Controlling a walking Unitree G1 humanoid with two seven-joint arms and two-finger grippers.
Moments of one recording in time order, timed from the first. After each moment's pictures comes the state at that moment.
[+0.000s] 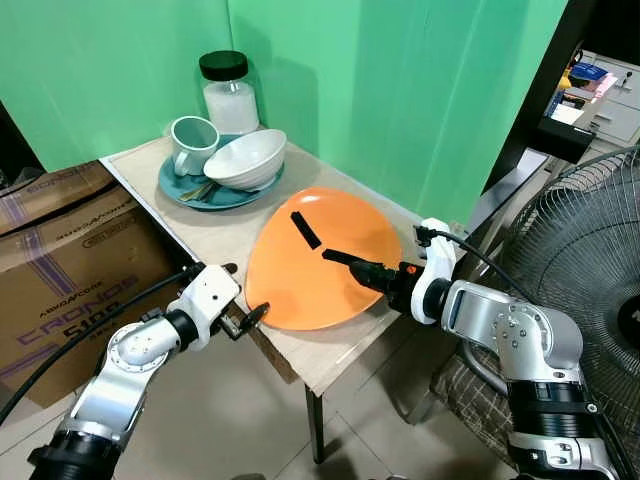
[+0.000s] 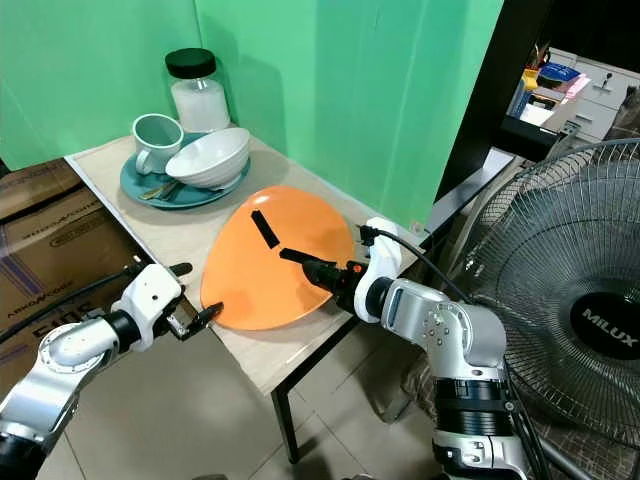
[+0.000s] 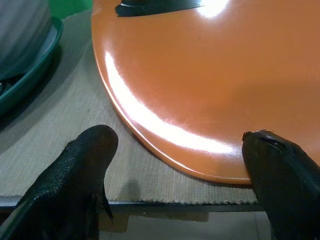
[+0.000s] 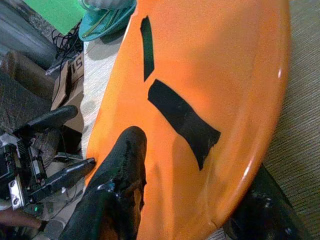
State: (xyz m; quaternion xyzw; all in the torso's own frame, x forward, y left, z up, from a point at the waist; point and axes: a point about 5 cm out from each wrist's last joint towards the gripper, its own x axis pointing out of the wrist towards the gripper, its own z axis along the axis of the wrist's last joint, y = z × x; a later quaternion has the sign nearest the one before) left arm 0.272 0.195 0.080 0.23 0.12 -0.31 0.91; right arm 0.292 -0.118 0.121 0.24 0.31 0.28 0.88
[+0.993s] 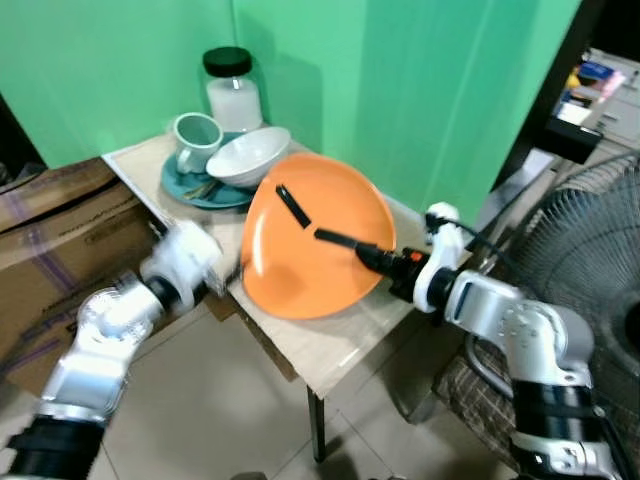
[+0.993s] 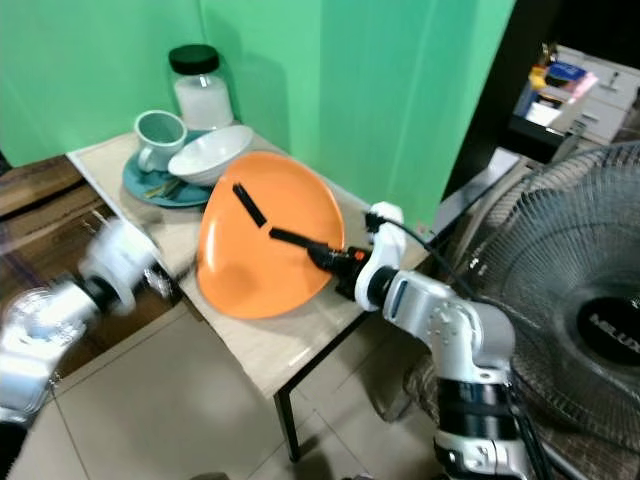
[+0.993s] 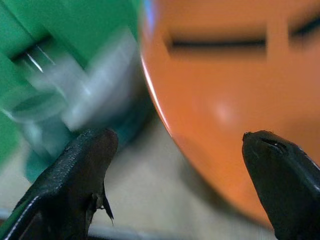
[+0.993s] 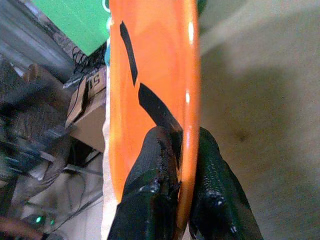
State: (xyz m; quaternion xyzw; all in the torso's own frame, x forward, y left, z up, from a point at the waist) left arm 0.286 0.204 0.152 0.24 0.00 -0.24 0.94; right arm 0.291 -0.120 0.146 0.24 0.24 0.29 0.89
